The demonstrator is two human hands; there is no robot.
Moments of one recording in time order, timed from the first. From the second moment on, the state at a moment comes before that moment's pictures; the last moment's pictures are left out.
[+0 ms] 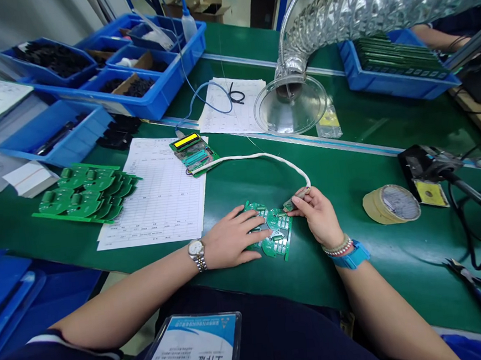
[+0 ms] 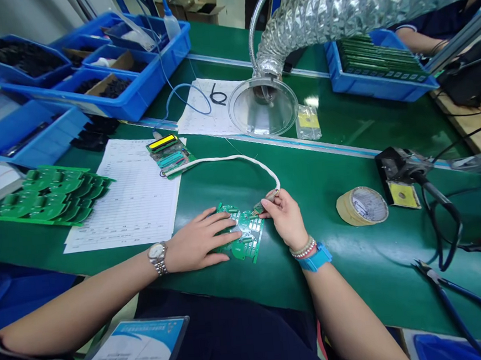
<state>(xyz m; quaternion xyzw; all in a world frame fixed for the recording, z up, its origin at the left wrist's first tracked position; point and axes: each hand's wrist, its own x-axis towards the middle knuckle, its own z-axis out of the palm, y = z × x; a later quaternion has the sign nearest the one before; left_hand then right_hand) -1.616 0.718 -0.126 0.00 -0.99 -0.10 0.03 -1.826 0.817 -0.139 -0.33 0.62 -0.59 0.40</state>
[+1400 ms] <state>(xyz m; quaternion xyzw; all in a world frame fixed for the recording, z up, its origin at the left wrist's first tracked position) -1.606 0.674 -0.143 0.08 -0.97 -0.21 -0.03 -1.814 0.819 -0.134 -0.54 0.68 -0.42 0.26</state>
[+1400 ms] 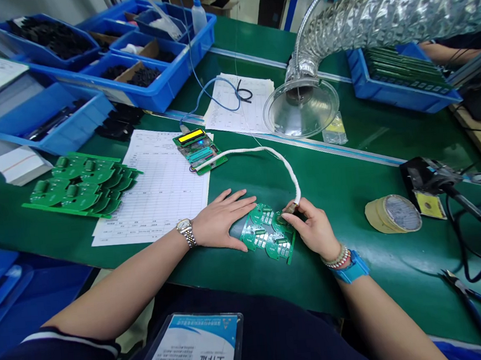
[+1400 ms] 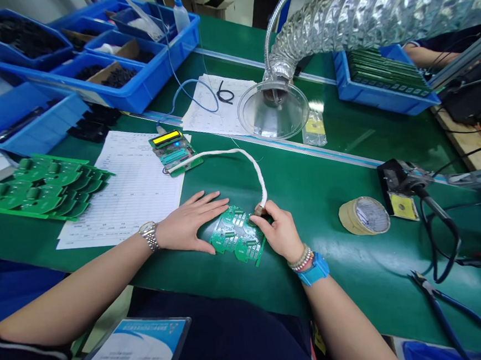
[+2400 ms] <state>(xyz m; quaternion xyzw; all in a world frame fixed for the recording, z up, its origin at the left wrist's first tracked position) -1.606 0.674 -0.142 0.09 -0.97 -0.22 -0.02 -1.813 0.819 -0.136 -0.54 0.69 -0.41 0.25</state>
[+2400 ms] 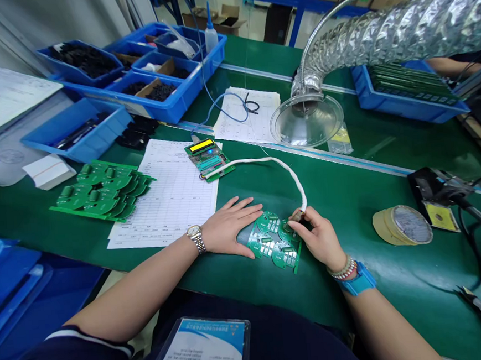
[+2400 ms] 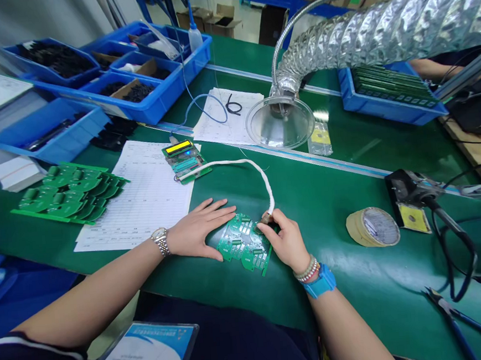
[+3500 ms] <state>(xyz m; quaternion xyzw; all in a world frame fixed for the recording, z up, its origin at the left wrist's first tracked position) -1.605 0.676 -0.149 0.08 -0.97 -0.24 0.00 -1.816 0.820 -0.141 -0.56 0.69 -0.39 0.24</state>
